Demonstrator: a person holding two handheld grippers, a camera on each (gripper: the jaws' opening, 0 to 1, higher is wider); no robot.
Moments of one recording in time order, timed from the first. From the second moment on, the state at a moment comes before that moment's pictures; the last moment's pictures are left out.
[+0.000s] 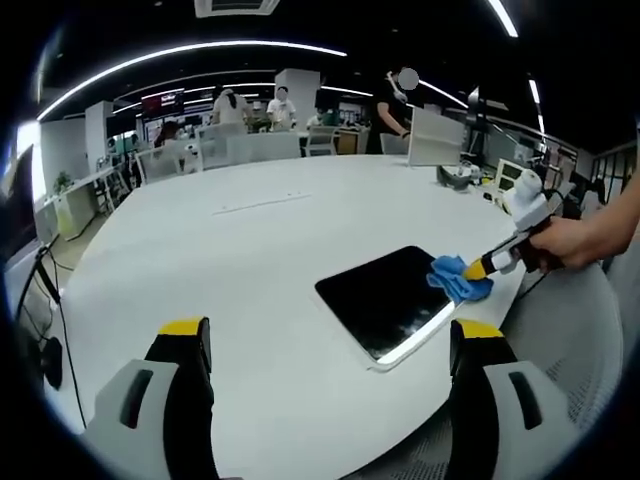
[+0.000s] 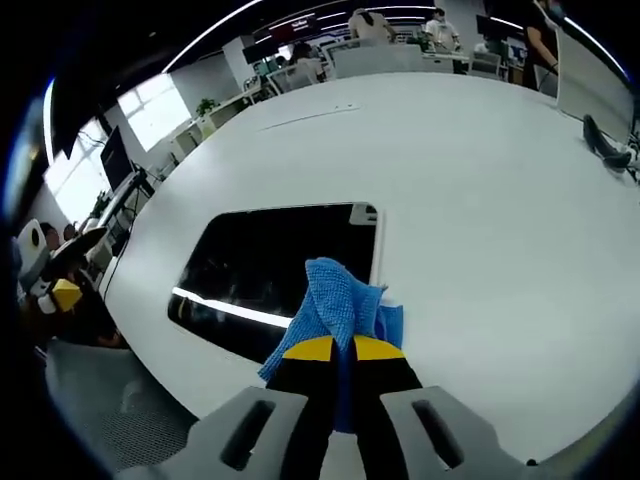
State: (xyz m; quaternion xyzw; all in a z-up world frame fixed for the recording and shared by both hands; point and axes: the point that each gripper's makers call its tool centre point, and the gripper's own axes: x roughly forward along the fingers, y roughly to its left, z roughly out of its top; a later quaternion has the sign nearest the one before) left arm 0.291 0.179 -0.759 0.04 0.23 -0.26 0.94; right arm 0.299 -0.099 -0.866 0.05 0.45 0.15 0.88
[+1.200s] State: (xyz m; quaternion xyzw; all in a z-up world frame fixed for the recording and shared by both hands) left arm 0.282 0.183 -0.758 0.03 0.23 -0.25 0.94; right arm 0.304 -0.044 -0.866 0.08 0.47 0.17 0.86
